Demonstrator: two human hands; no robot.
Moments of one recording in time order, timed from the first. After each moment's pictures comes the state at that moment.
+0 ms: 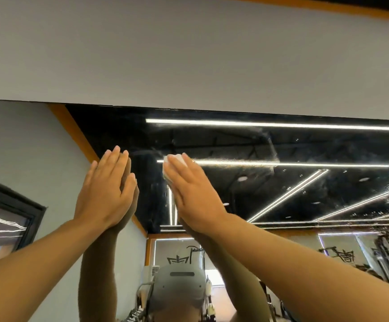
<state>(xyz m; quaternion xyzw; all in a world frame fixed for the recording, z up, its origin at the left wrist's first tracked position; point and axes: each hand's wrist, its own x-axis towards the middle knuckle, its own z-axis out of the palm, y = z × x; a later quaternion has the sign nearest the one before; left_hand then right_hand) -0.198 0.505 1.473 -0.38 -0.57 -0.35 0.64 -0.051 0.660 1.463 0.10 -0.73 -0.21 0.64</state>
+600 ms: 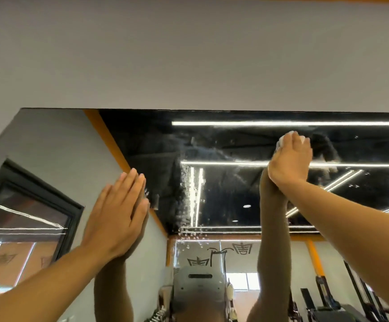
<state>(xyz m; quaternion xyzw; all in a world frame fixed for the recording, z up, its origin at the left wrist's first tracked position) -0.270 0.415 1.416 -0.38 -0.61 -0.30 0.63 -0.039 0.690 1.535 -0.23 -0.54 -0.12 0.80</state>
